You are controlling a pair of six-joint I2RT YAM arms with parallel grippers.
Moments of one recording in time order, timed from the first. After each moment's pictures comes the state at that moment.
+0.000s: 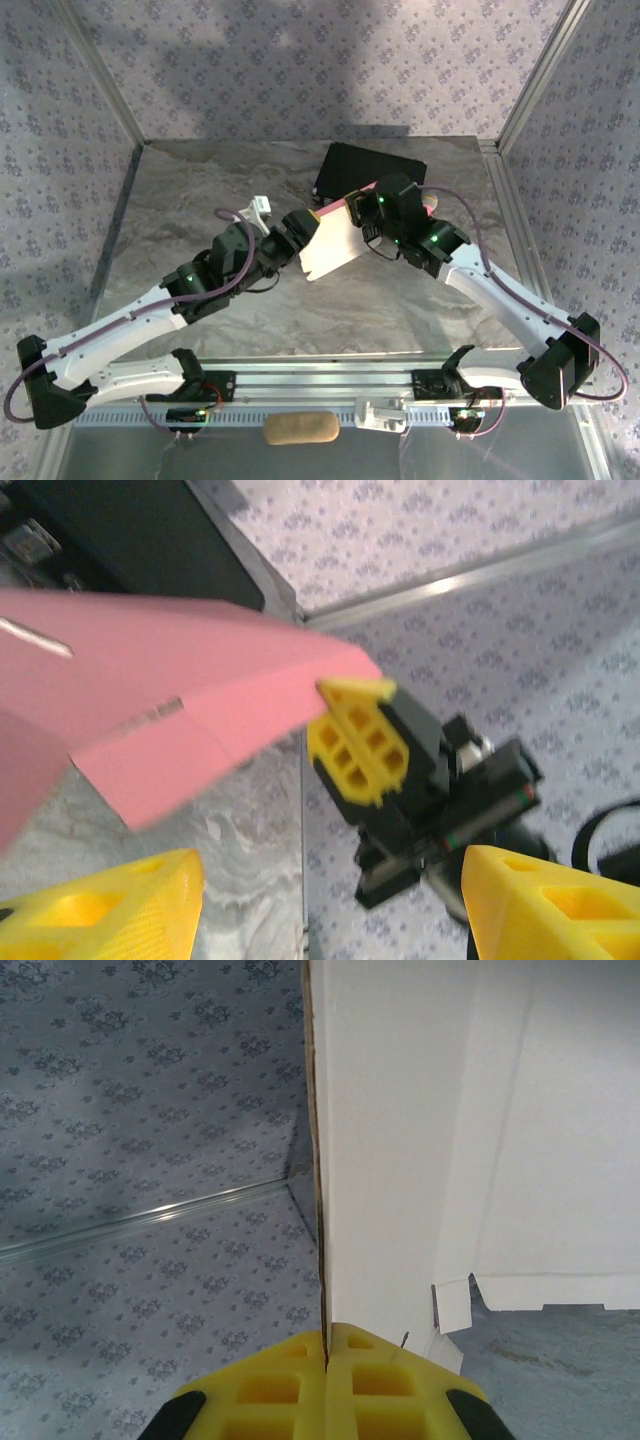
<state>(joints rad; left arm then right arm) -1.00 1.01 0.98 -0.21 -0.25 -1.33 0.69 1.24 1.16 -0.37 0.07 1.66</state>
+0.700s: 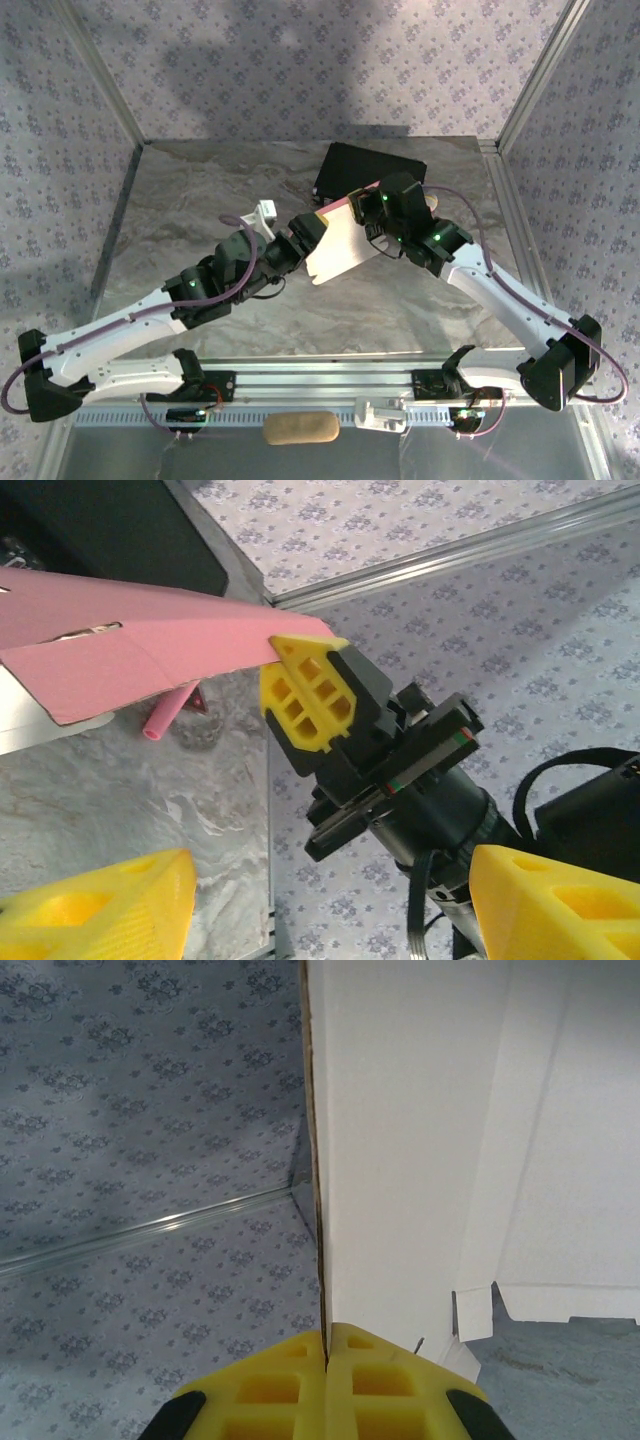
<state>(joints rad) -1.10 1.01 0.99 -0.18 -0.31 -1.36 0.66 1.24 1.16 -0.37 0.06 1.66</state>
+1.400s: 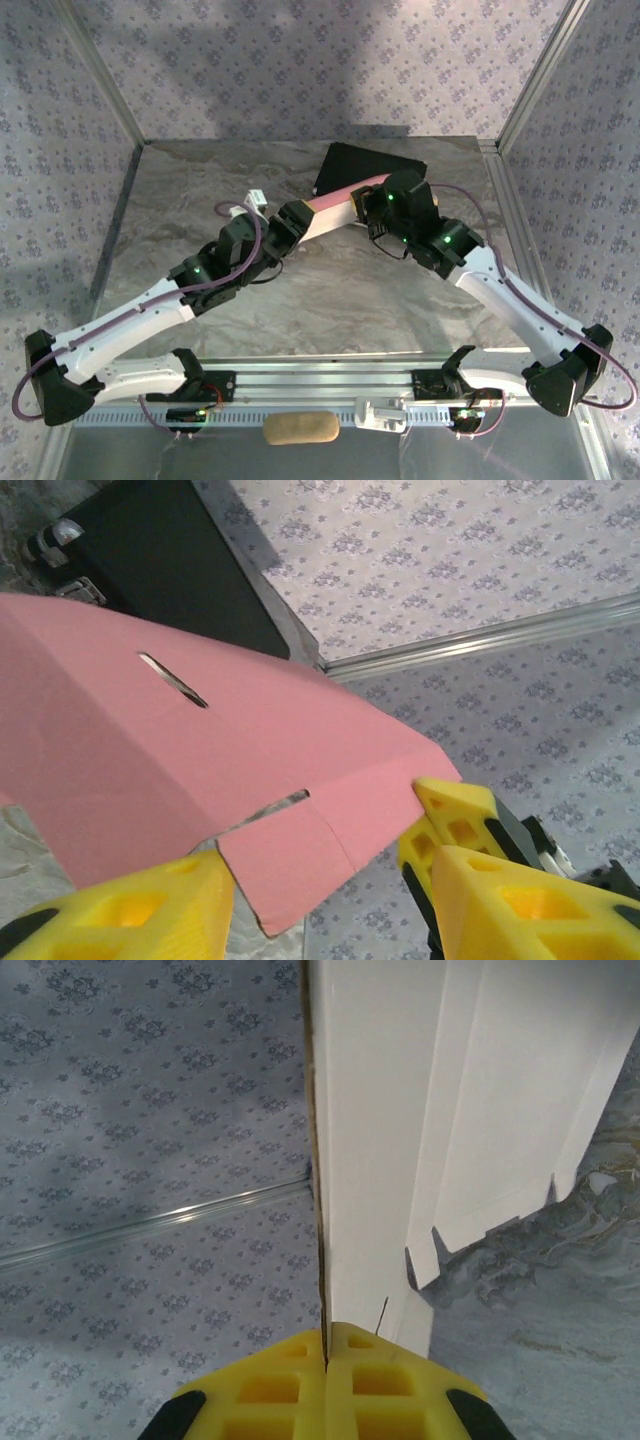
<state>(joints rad) -0.96 1.06 1.01 -0.22 -0.32 -1.37 0.70 1.19 1.23 -0.45 0.09 1.68</state>
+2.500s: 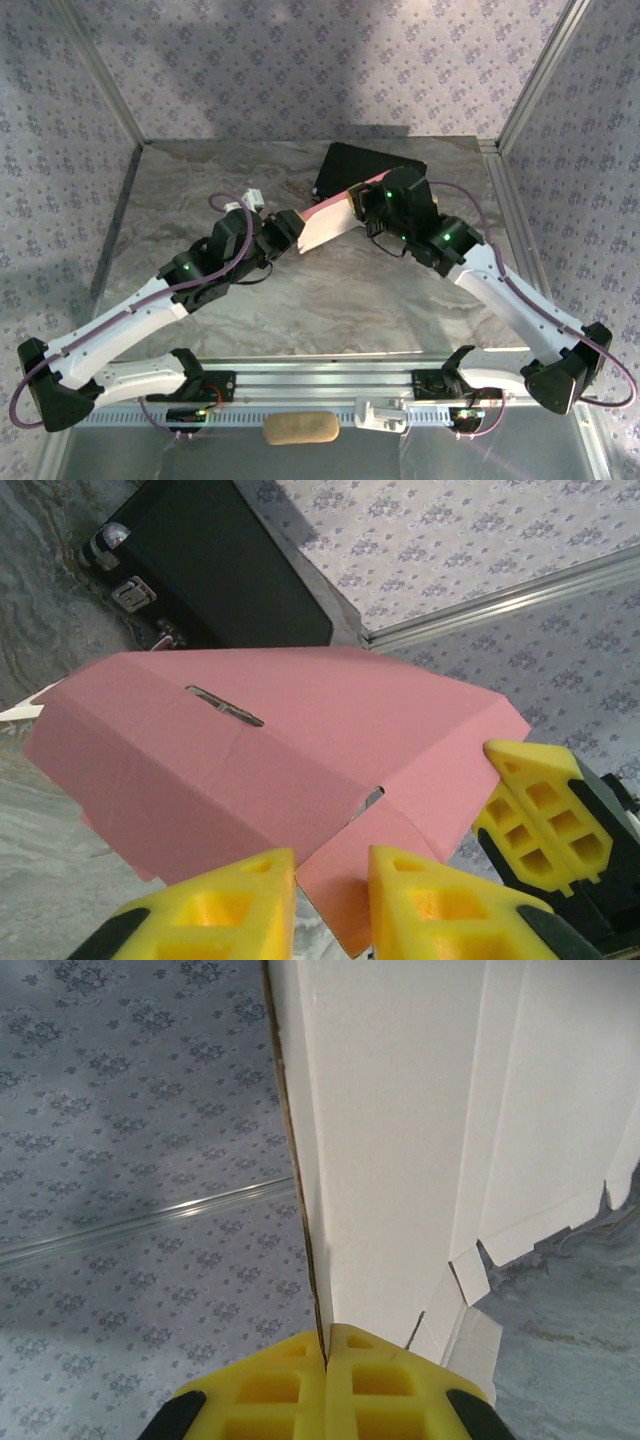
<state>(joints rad) -0.92 1.04 1.05 -0.37 -0.22 -1.25 0.70 1.22 1.26 -0.46 0.09 1.69</state>
